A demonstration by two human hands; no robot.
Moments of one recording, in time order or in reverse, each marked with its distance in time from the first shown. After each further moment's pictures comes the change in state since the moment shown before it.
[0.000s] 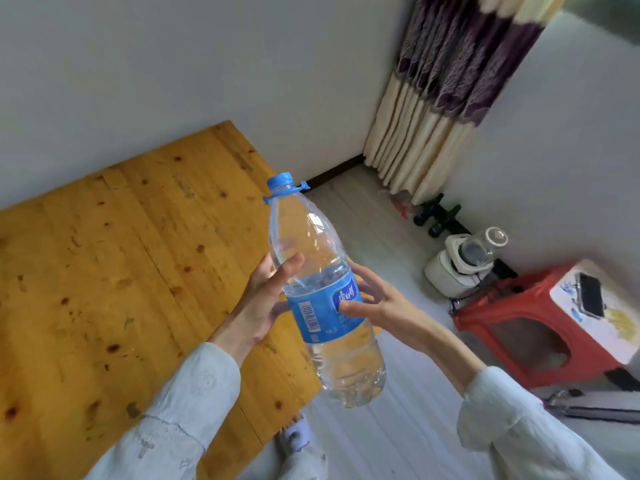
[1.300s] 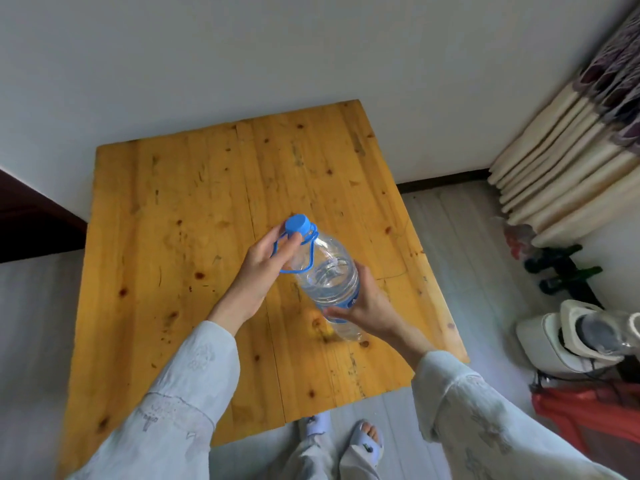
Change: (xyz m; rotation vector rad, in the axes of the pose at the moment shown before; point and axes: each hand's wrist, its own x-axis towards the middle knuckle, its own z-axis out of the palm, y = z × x) left_hand -0.026 0.004 -0.079 0.162 0.456 0.192; right_hand 0.131 0.041 0.068 -0.575 -0.131 -0.284
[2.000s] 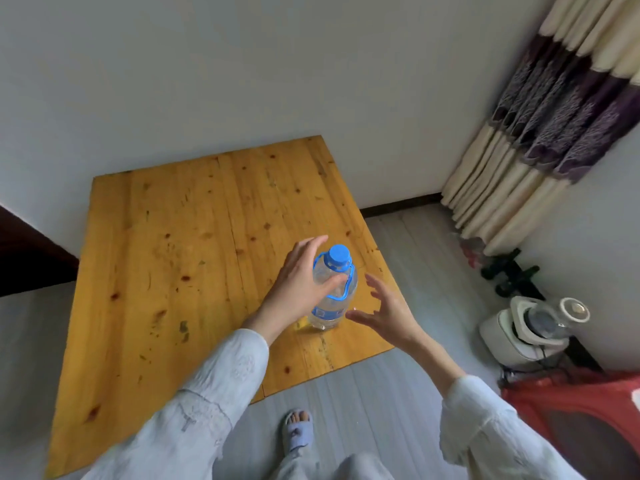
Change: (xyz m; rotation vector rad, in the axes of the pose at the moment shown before) left_hand -0.091 0.013 0.099 0.658 -0.027 0.285; right_hand -0.139 -0.004 -0.051 -0.038 0.178 0.116
